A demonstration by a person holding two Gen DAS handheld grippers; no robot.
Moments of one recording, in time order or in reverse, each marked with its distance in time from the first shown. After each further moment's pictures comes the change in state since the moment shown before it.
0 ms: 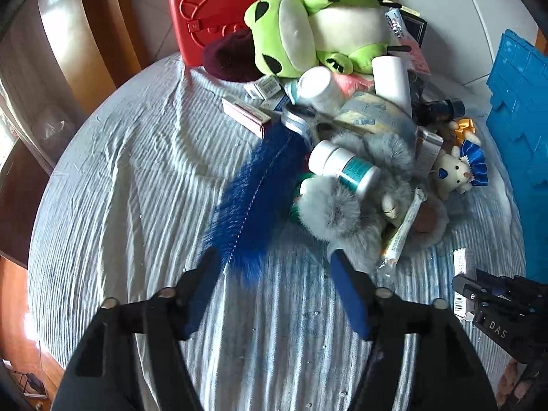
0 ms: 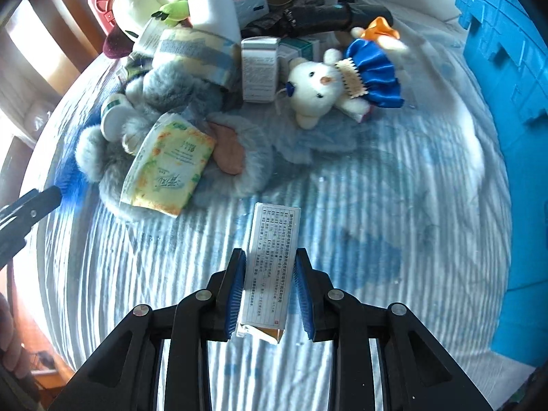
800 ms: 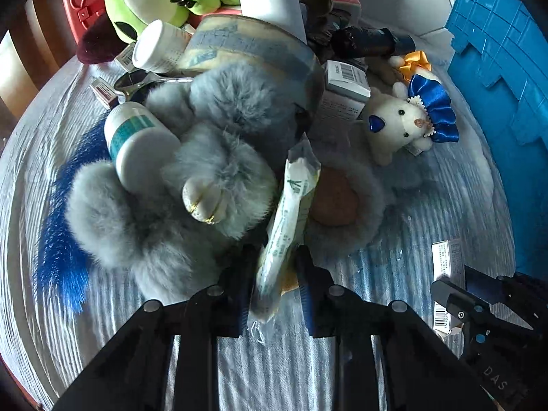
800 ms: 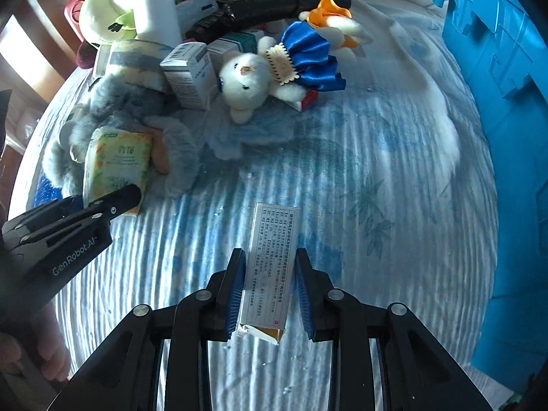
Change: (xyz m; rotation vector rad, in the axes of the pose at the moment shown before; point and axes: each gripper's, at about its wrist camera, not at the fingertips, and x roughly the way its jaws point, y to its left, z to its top) left arm 0.078 -0.124 -0.001 0.117 0.129 -0.170; right arm 0.009 -0.047 -0.007 0.030 0.014 -0.019
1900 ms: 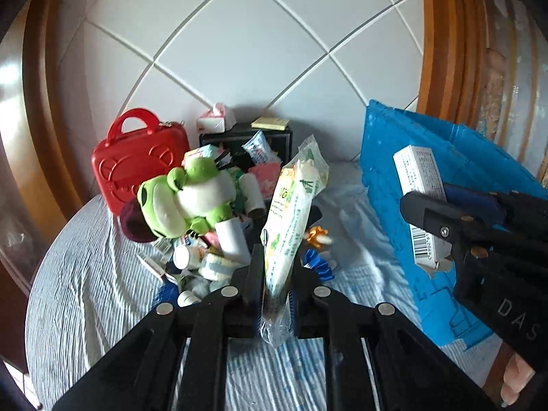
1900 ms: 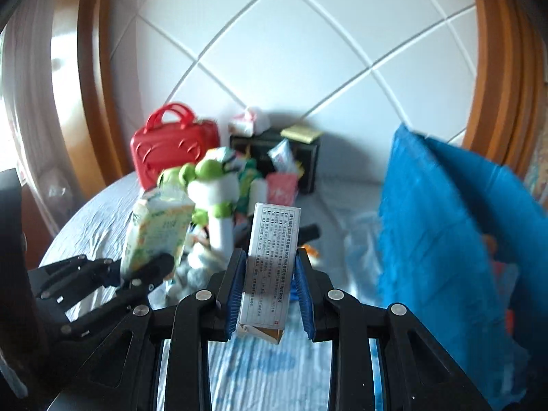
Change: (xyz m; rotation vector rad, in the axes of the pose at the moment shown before) left arm -0.263 -0.050 0.024 0.147 -0.533 -0.084; right arm -0.283 0.051 0.012 -0.098 -0.642 -0.118
